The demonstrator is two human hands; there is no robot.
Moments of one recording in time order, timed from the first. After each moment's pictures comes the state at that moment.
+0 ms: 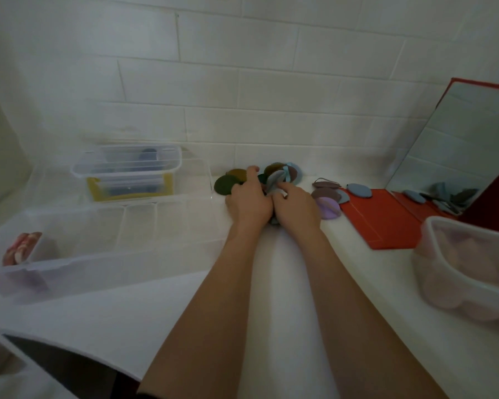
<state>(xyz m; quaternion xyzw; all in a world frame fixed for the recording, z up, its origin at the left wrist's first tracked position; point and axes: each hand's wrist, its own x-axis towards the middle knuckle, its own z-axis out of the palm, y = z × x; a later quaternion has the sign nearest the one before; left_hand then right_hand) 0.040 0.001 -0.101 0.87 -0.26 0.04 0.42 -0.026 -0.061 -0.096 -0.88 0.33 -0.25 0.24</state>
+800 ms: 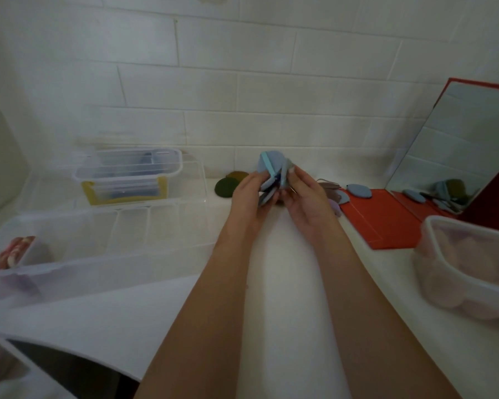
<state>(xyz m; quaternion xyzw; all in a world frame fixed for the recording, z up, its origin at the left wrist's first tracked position) 0.033 0.006 -0.084 0.40 -0.10 -0.32 0.85 -0.028 -0.071 -0.085 -0.41 0.08 -0.34 0.85</state>
